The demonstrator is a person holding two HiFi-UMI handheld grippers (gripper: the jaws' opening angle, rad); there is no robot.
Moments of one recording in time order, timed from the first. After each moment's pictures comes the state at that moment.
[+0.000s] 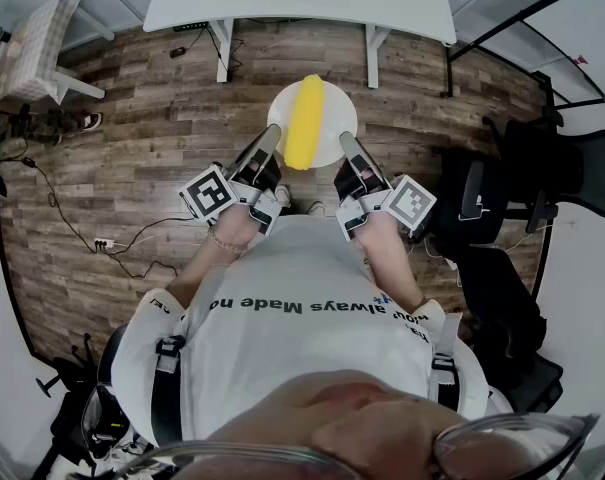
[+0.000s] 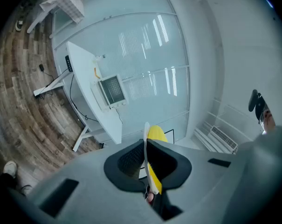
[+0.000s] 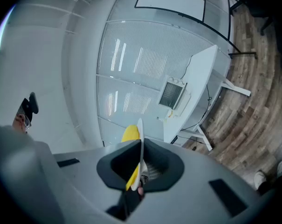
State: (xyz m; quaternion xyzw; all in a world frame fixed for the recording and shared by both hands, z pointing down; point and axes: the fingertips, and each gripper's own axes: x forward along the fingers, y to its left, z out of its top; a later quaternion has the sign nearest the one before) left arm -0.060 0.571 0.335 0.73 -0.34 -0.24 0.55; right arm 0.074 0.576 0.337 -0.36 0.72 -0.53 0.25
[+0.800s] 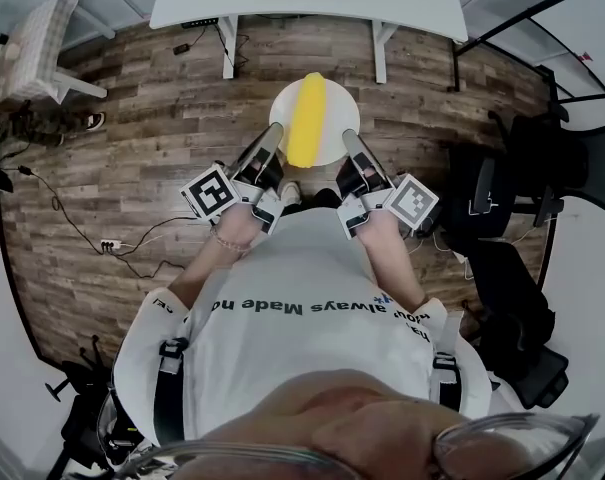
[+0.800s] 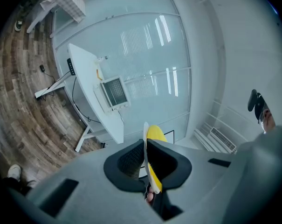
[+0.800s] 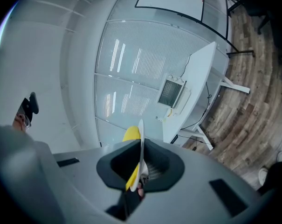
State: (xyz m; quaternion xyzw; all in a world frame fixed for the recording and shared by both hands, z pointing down) left arm -0.122 0.558 0.342 0.72 -0.33 -0.24 0.56; right arm 0.012 0.565 0.341 -0.38 0.71 -0.53 0.25
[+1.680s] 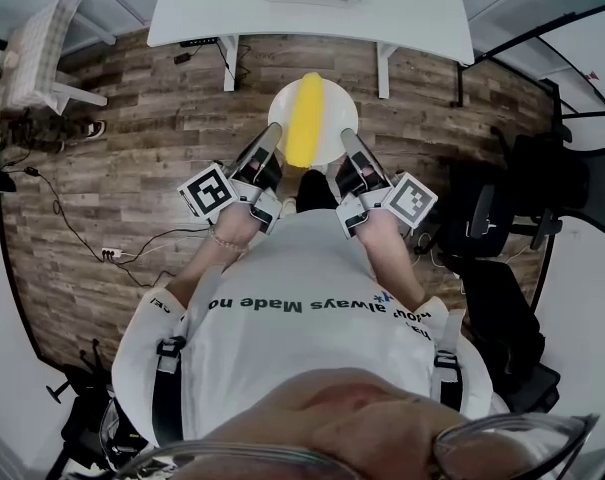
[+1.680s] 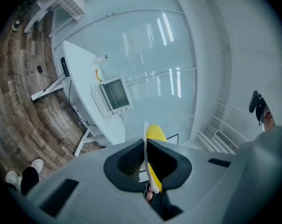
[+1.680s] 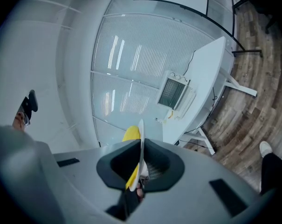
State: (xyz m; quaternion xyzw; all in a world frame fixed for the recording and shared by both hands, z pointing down) left arm -0.112 0.462 0.346 0.72 -0.33 -0.24 0.55; right arm 0.020 0.467 0.351 -0.37 0.72 -0.54 0.24
